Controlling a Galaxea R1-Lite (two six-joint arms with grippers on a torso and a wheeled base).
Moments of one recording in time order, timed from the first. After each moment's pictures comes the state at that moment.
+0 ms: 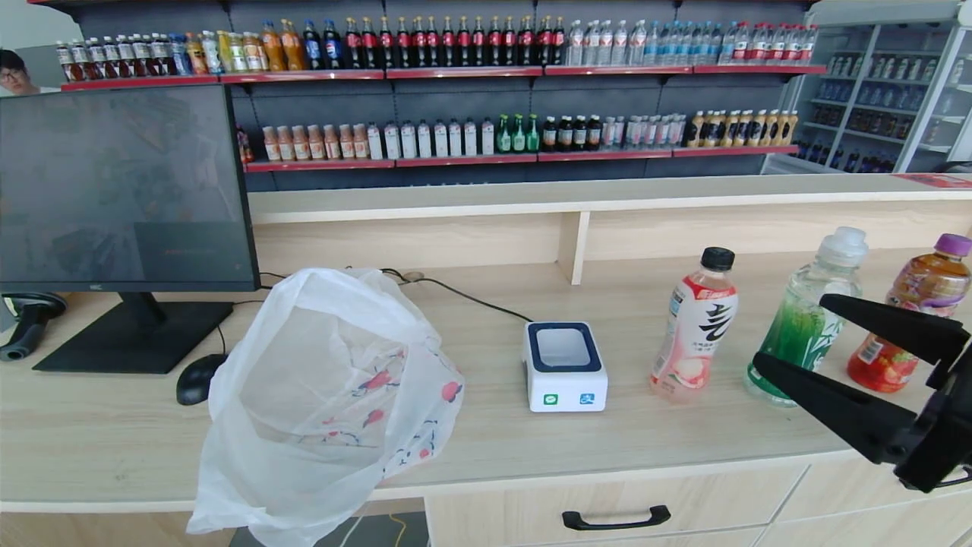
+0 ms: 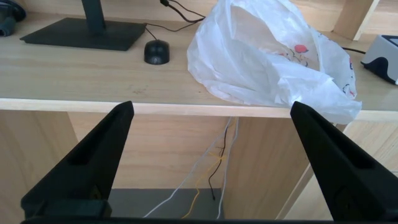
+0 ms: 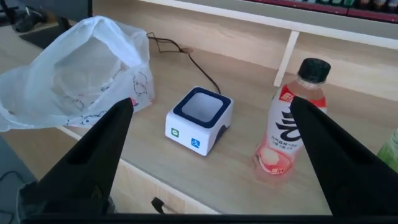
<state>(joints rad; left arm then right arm) 0.00 0.00 0.00 -0.01 0.00 0.00 0.53 1.06 -0.42 -0.65 0.02 -0.07</state>
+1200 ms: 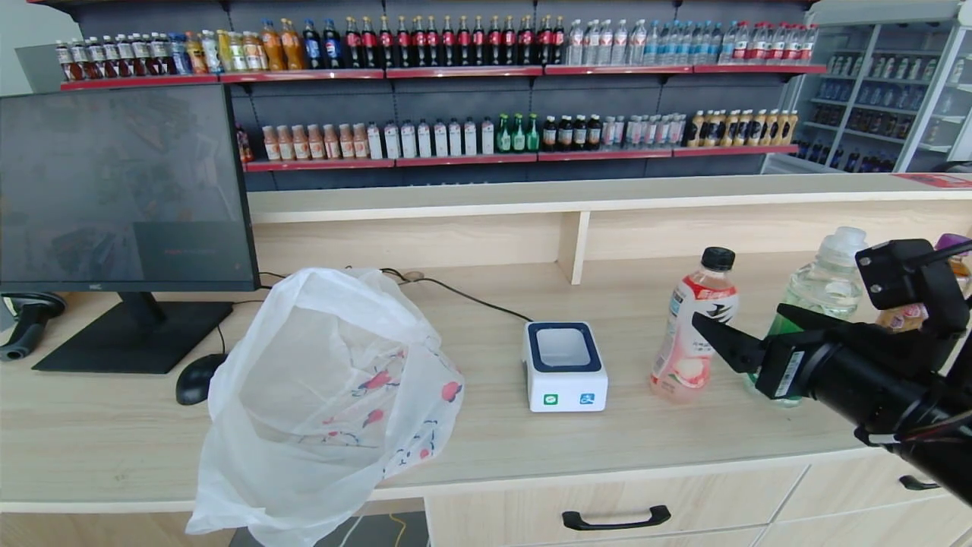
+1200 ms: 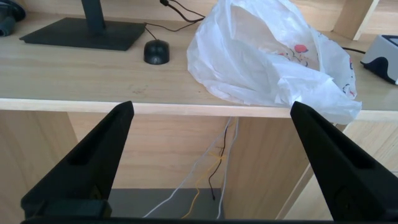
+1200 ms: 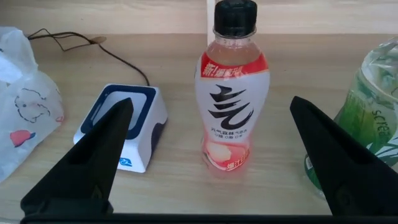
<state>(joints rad) 0.00 0.00 0.00 -0.01 0.00 0.00 0.42 1.42 -0.40 -0.92 -0.23 0.06</state>
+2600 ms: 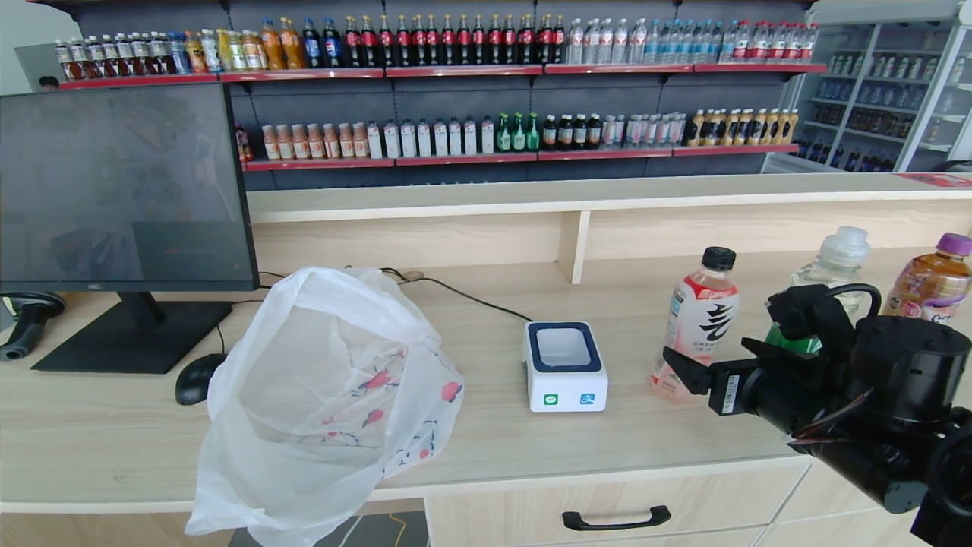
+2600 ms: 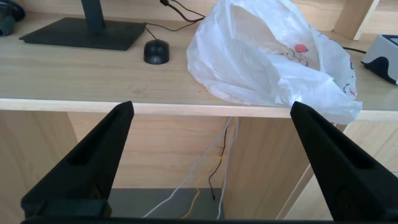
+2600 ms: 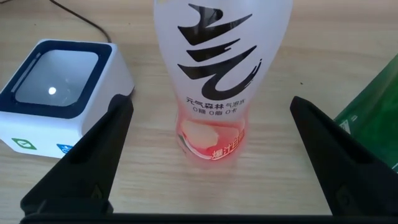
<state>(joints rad) 0.00 0.00 0.00 -0.01 0.00 0.00 0.36 1.68 -0.36 -1.09 -0.23 0.04</state>
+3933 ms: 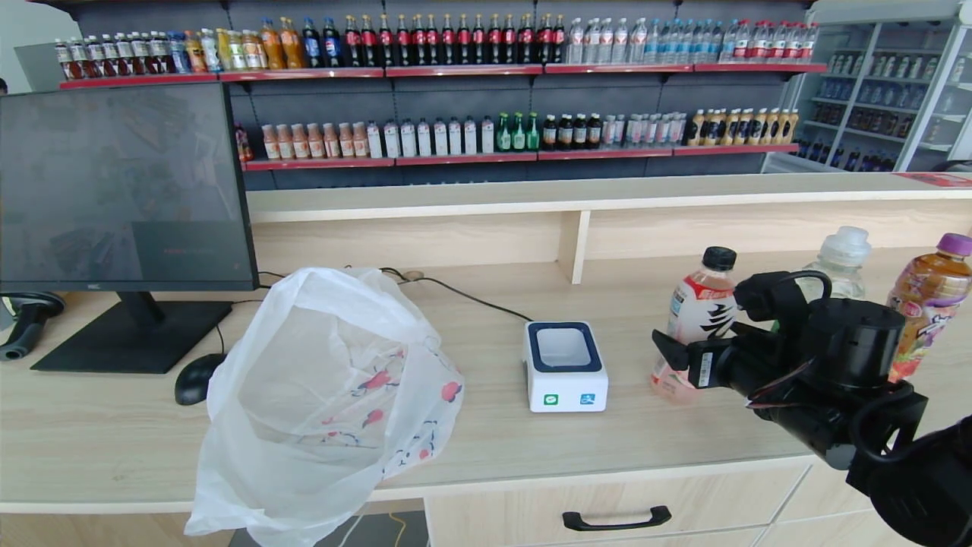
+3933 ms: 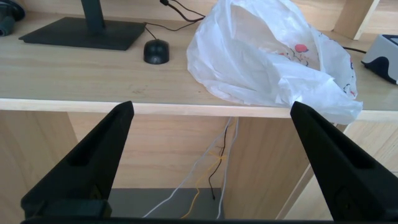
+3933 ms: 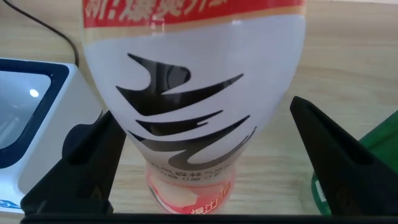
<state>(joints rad) 0.00 0.00 0.00 -0.01 0.00 0.00 0.31 1.83 -0.48 -1.15 -0.23 -0.02</state>
